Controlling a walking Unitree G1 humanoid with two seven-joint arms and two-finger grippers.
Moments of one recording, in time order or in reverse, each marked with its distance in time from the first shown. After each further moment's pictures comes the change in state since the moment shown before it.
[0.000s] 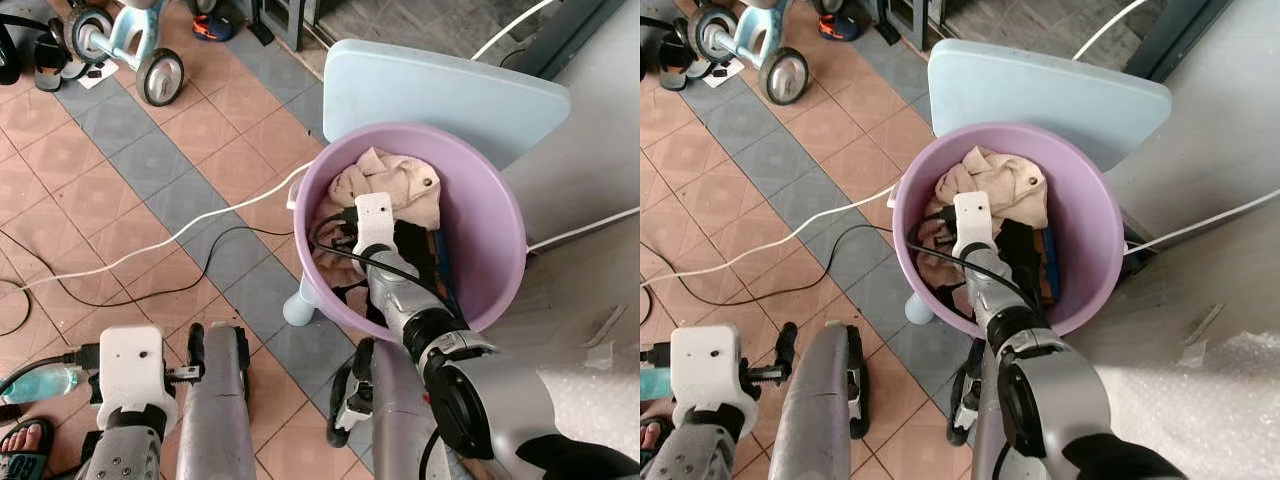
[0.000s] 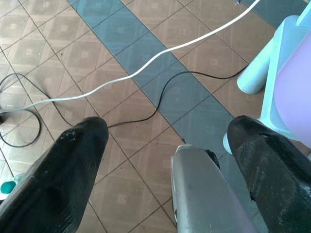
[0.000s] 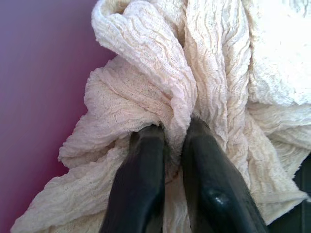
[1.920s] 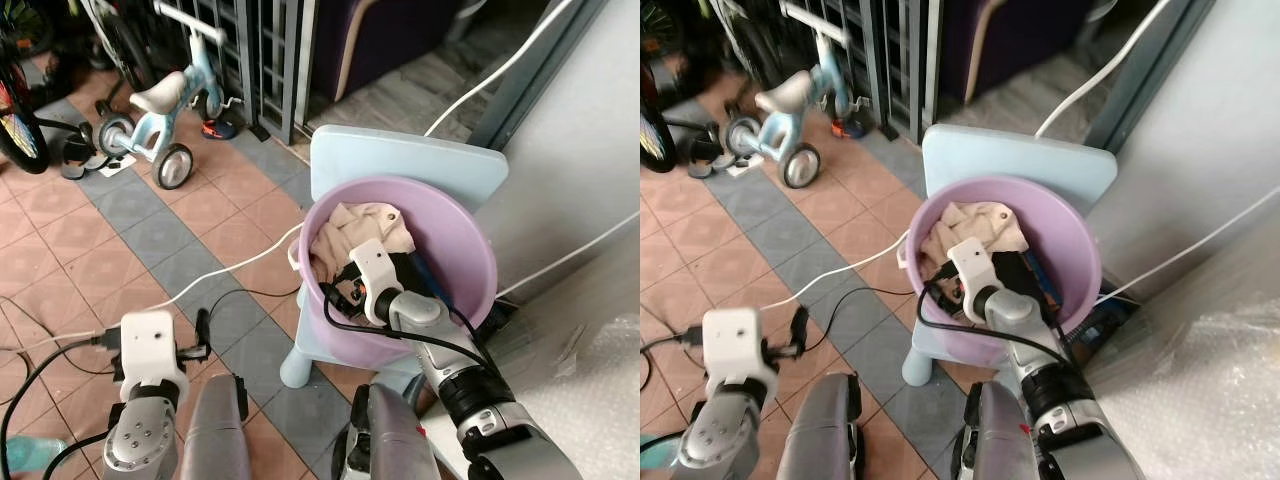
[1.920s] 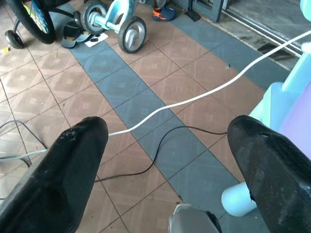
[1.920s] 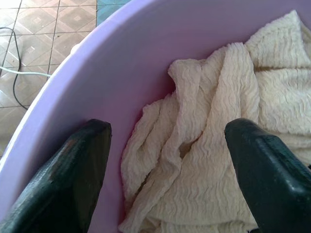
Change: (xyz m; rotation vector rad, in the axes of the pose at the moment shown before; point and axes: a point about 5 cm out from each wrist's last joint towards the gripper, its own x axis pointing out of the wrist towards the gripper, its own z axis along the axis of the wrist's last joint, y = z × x) left arm 0.032 0.001 -0.024 -0.001 -0.028 0.010; right arm -0.035 0.009 -0.034 -0.223 0.086 0.431
